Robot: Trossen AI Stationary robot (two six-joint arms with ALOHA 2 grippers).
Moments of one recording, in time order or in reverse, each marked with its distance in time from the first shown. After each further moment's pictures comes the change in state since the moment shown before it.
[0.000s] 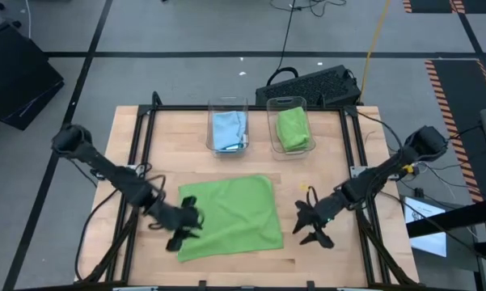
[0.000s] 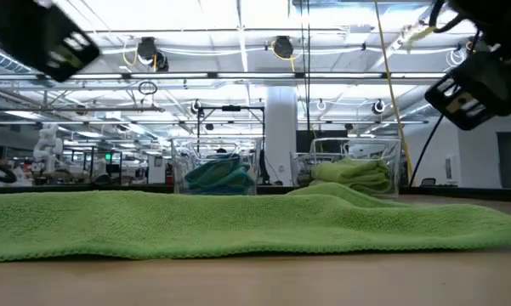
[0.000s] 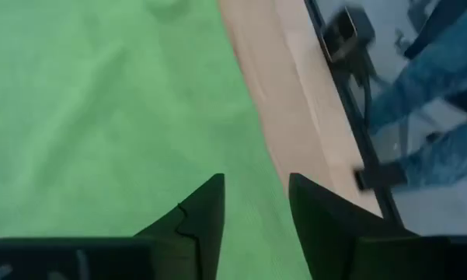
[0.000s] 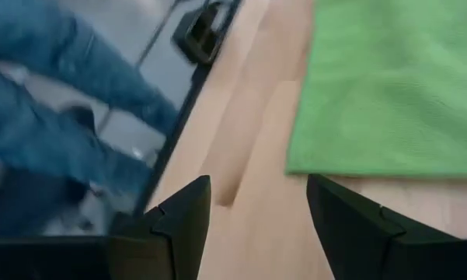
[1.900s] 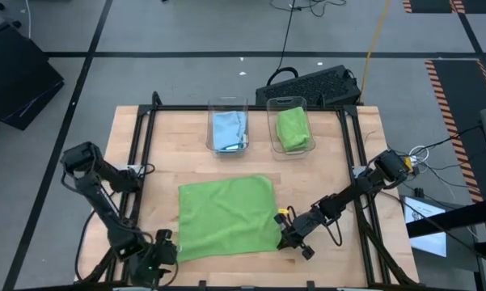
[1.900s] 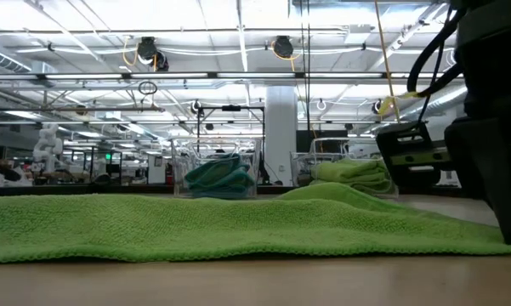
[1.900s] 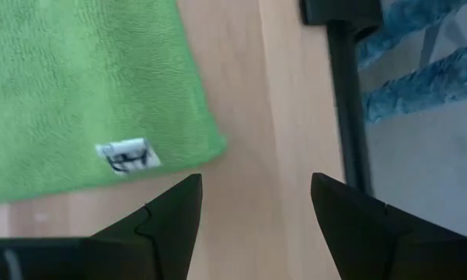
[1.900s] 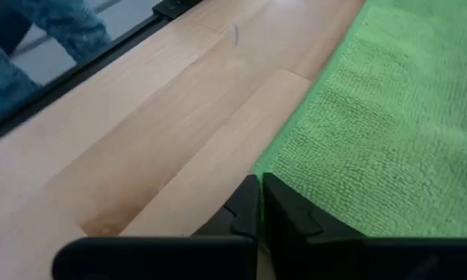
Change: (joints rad) left arm -0.469 0.311 0.129 -0.161 -0.125 -0.501; right arm 0.010 0.570 0.075 0.406 0.063 -0.480
